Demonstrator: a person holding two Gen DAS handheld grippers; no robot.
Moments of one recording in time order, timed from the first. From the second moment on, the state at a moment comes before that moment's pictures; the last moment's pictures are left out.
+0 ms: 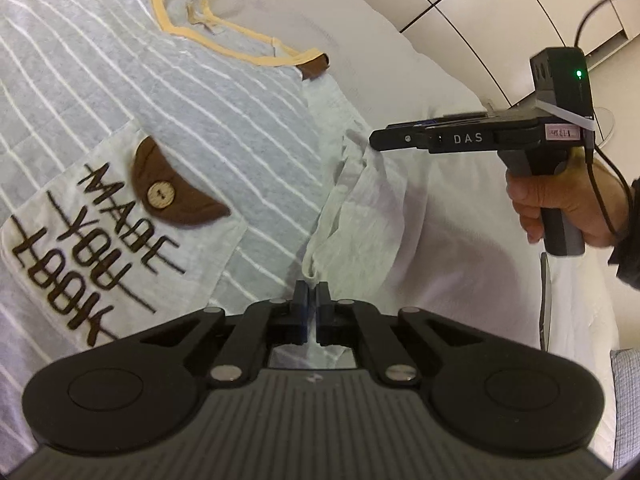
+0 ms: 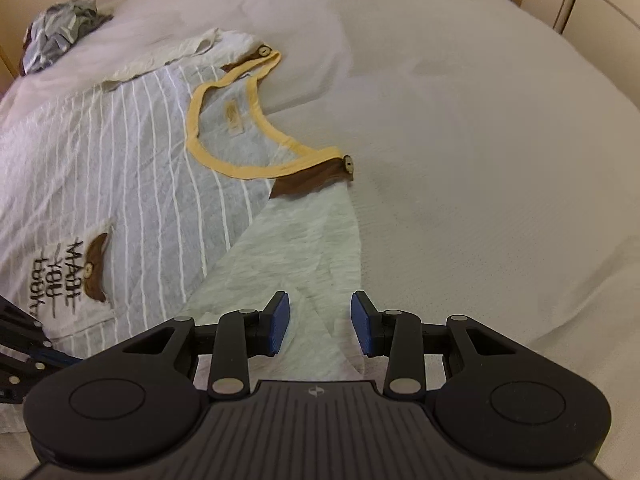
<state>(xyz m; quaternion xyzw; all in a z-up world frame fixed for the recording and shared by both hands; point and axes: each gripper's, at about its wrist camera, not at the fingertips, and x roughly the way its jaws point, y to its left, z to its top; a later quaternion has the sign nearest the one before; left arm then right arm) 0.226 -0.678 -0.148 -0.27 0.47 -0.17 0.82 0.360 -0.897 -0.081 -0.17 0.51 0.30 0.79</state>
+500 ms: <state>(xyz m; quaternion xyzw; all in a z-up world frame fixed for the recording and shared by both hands) 0.237 -0.685 -0.154 -0.26 0.47 -0.17 0.83 0.358 -0.894 -0.090 -0.22 0.51 0.33 0.76</state>
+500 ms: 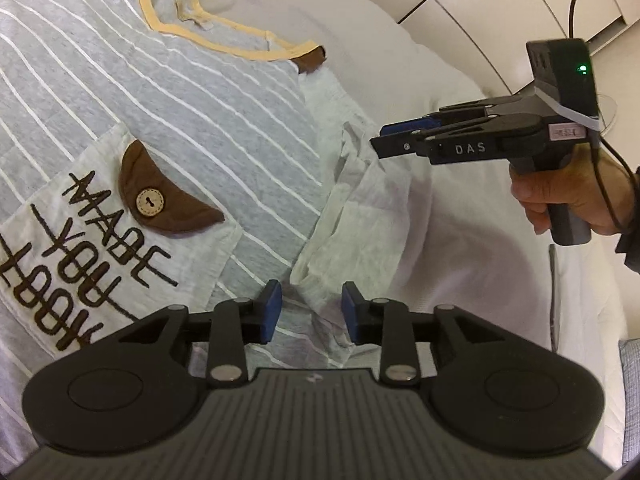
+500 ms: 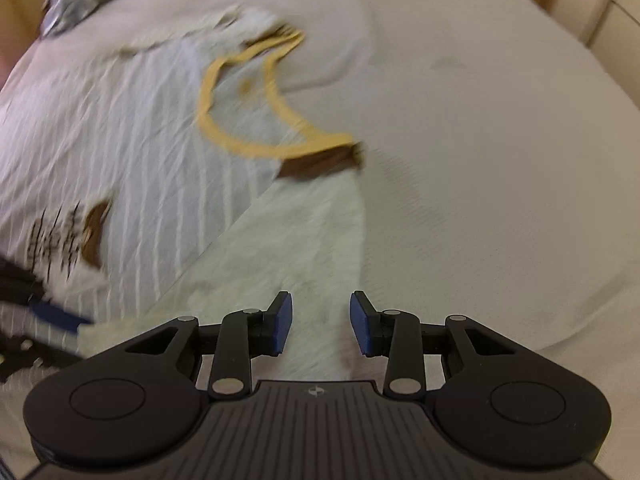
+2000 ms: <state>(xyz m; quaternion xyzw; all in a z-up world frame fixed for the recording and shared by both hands) 0.209 -0.665 -0.128 -0.21 0.48 -0.16 0.84 0.265 -0.899 -0.081 -0.06 0.51 0.22 0.83</state>
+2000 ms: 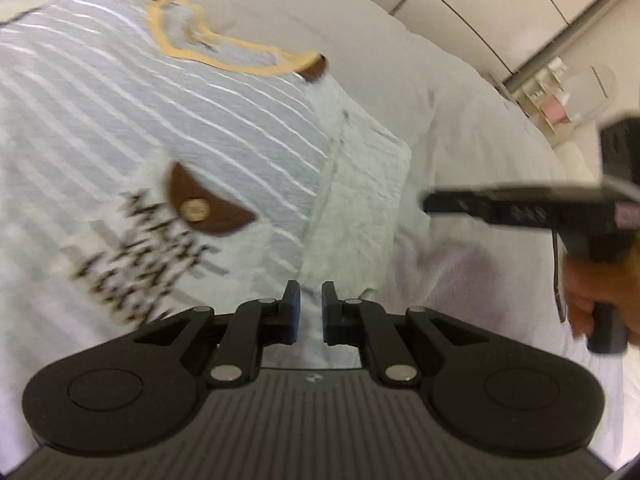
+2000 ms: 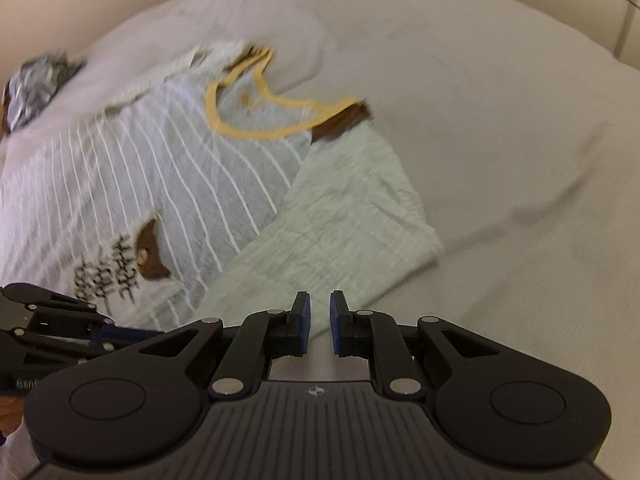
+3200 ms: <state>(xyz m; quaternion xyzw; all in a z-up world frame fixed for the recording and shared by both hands) -0.059 -0.327 -0.018 0.37 0.43 -0.18 0.80 -0.052 -0.693 0.037 -0.01 0.49 0.22 0.84</state>
